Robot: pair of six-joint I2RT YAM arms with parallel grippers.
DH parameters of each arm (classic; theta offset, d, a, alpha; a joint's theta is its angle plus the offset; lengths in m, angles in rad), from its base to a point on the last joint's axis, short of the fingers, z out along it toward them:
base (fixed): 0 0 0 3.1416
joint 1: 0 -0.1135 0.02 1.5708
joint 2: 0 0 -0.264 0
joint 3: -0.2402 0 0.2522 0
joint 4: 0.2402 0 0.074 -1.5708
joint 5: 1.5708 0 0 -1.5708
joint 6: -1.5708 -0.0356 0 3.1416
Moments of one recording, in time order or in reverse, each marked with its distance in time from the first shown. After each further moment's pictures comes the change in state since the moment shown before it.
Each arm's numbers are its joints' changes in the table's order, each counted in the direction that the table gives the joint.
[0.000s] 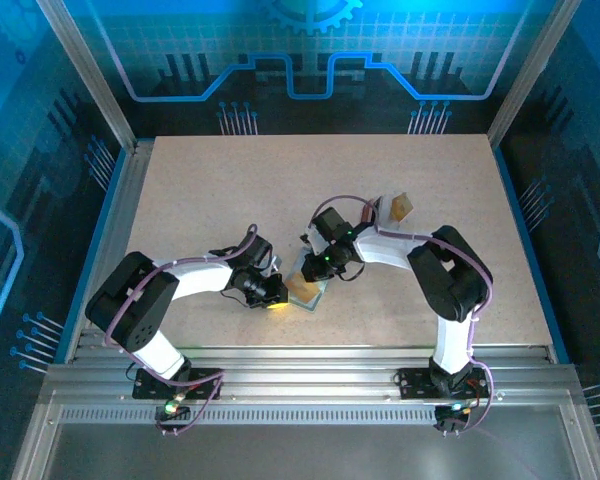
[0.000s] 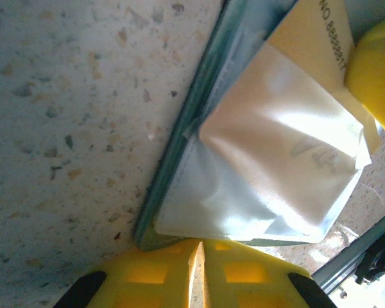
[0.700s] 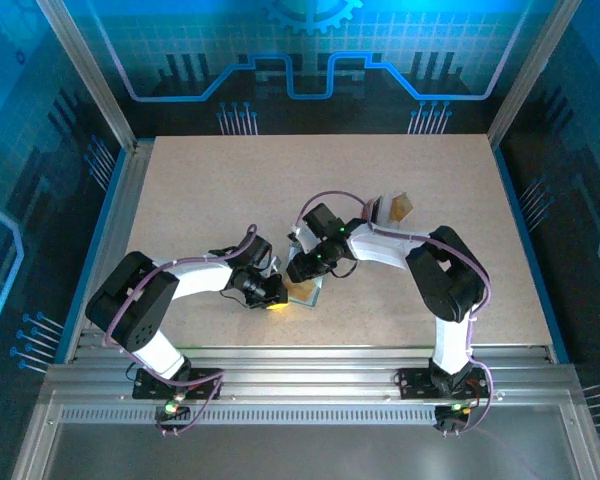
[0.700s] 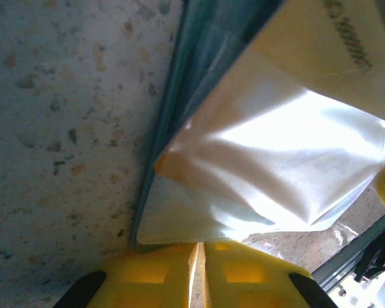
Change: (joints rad) left arm -0.010 0.001 0.000 0.008 0.006 -0.003; right arm -0.038 0.008 -0.088 0.056 -0.016 0.080
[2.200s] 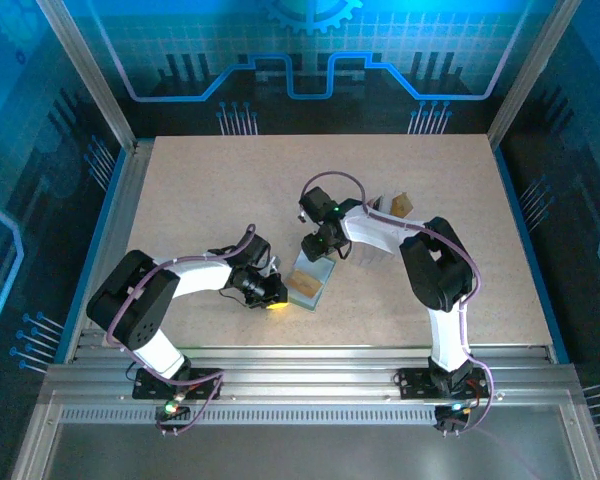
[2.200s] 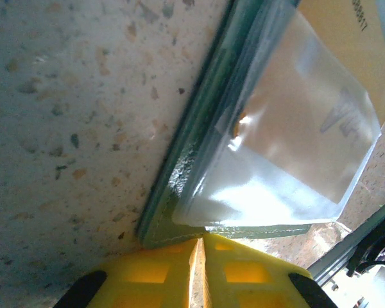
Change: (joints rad) left arm -0.017 0.009 -0.002 -0.002 0.029 -0.005; right arm 0.047 0.111 -0.221 0.207 0.520 0.159
